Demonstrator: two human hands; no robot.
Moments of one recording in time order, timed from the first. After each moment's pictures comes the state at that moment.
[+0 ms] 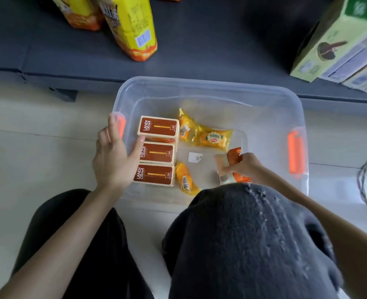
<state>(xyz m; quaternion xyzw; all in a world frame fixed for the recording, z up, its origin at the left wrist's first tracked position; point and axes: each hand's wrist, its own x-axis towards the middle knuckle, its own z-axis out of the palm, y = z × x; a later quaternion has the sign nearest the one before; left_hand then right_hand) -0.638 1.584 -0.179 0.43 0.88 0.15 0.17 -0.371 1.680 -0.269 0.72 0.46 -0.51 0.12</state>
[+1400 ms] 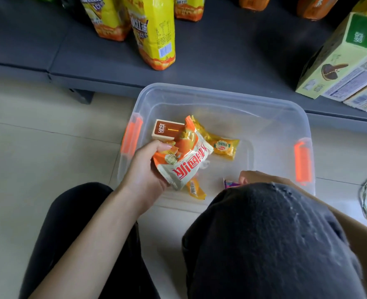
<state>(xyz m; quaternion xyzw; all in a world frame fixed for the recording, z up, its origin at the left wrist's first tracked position) -0.597 1.573 -0.117 -0.02 0.51 0.55 0.66 -0.353 1.678 -0.275 0.51 0.69 -0.35 0.38</state>
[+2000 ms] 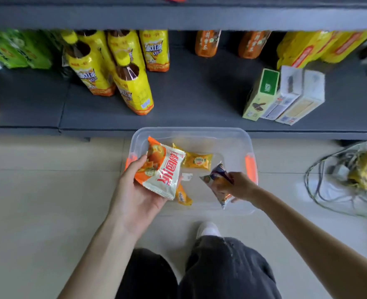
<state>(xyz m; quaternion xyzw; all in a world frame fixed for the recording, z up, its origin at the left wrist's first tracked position) -0.594 1.570 0.038 -0.09 0.46 0.52 0.71 -0.364 1.643 -0.084 0.65 0.53 -0.53 0.08</state>
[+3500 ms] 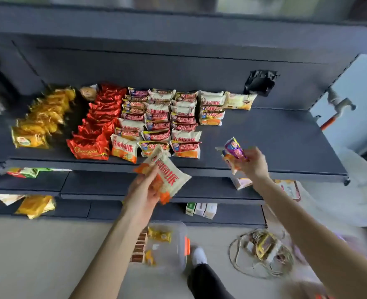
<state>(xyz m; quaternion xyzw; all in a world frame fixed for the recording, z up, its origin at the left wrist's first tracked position) -0.447 1.724 0.614 0.05 0.52 0.59 0.62 -0.204 1.855 0.582 0.70 0.54 -0.36 -0.28</state>
